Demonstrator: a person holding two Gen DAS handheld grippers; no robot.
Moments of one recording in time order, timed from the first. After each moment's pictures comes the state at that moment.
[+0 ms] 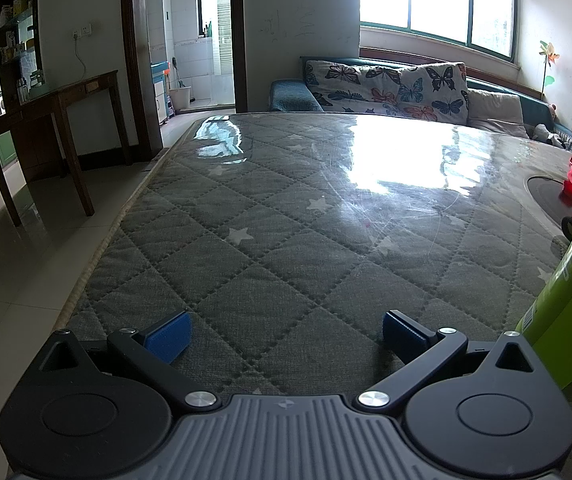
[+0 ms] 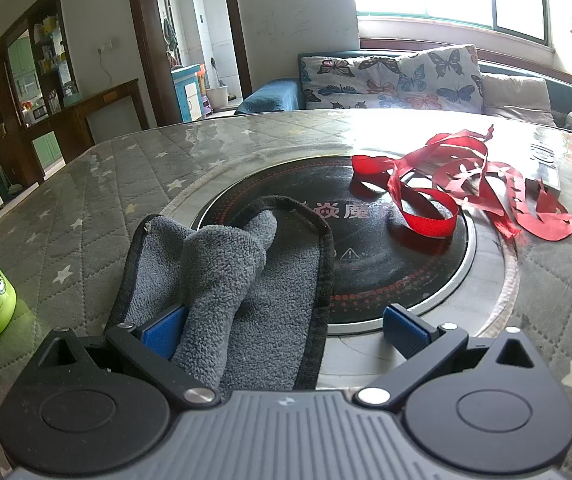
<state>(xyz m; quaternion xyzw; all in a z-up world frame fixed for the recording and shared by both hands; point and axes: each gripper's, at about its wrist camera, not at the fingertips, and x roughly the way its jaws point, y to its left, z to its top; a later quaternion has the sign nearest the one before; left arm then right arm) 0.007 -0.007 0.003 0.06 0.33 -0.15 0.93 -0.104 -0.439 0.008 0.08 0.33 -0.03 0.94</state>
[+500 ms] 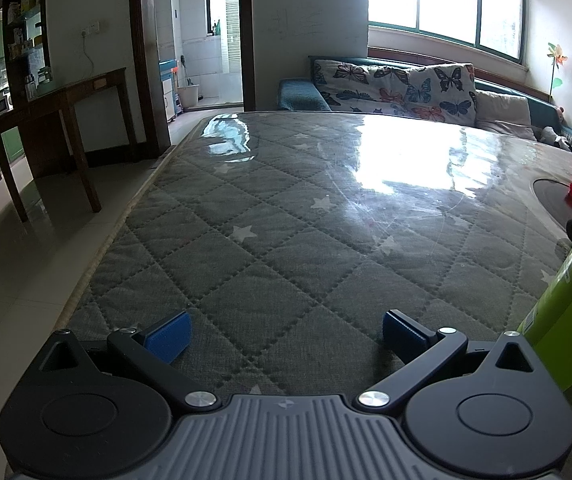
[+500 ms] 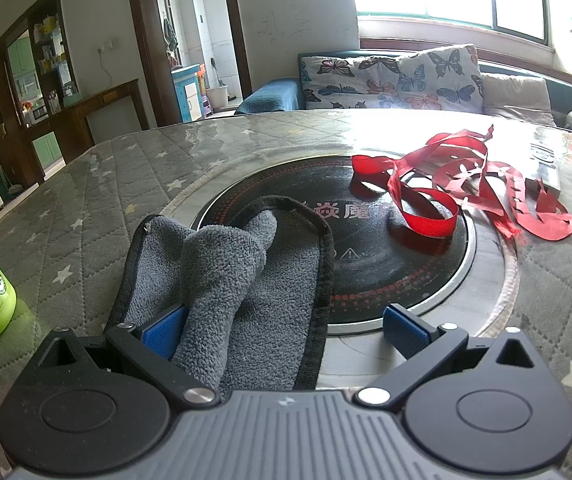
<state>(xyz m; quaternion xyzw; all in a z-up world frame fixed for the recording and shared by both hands) 0.007 -0.008 0.004 0.06 0.33 -0.14 0.93 -0.103 -0.440 0.008 0.08 0.33 -0.03 0.94</state>
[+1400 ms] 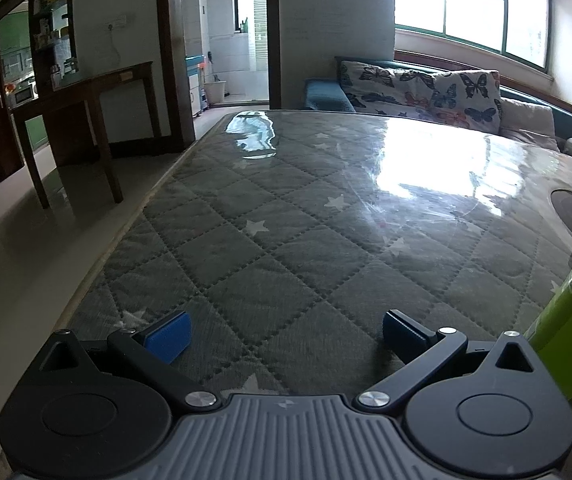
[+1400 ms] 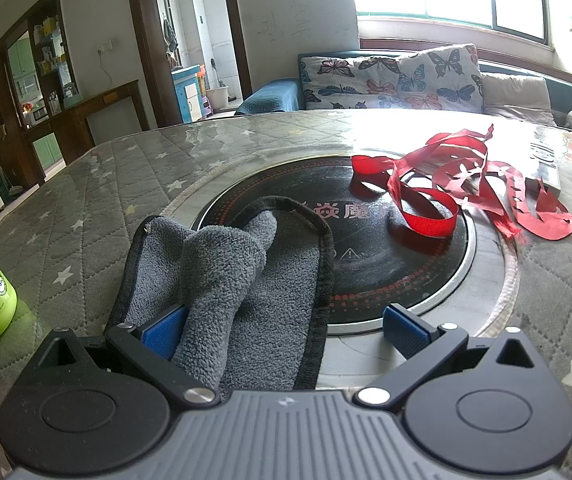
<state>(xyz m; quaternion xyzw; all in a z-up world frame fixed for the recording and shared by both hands) -0.002 -0.010 0.007 0.04 0.34 -0.10 0.94 -0.104 -0.440 0.008 0.08 0.33 -0.03 0.94</state>
